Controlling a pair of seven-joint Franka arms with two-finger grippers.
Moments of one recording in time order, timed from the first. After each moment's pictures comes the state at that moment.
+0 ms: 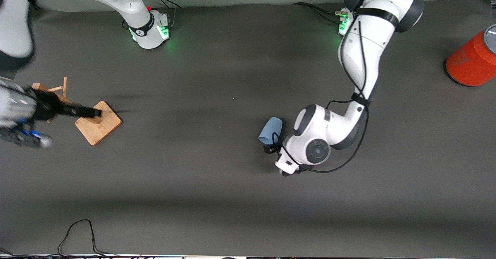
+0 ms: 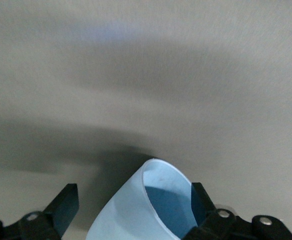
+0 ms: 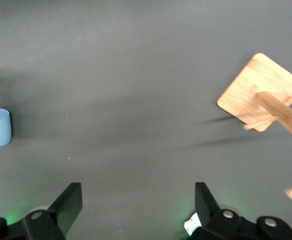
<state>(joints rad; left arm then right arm) -0.43 0.93 -0.15 -1.23 -0.24 1.97 -0.67 0.19 0.20 -0.25 -1.39 0.19 1.35 0.20</state>
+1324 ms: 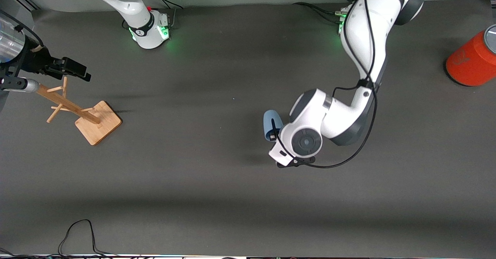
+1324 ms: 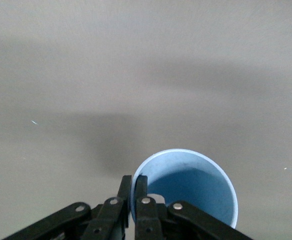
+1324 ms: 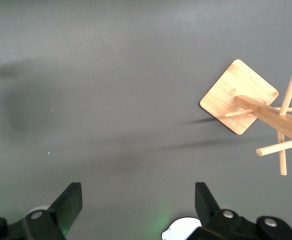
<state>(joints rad) -0.46 0.82 -0.15 -1.05 -0.05 1.70 -0.68 -0.09 -0.12 0.09 -1.74 0.10 1.52 0.16</state>
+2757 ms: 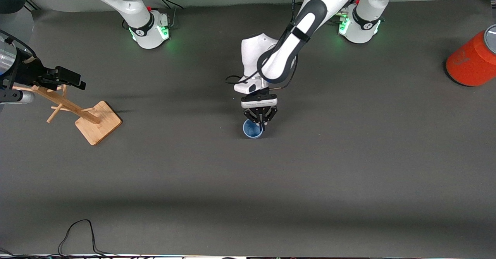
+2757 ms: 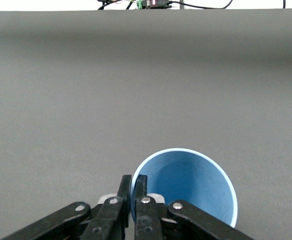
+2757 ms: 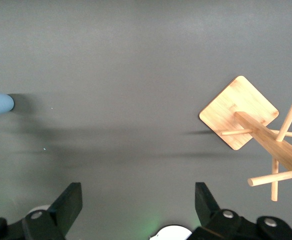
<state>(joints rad) -0.74 0.57 -0.15 -1.84 1.25 2.44 -1.92 0.04 -0.04 -0.05 -1.67 0.10 1.51 0.04</state>
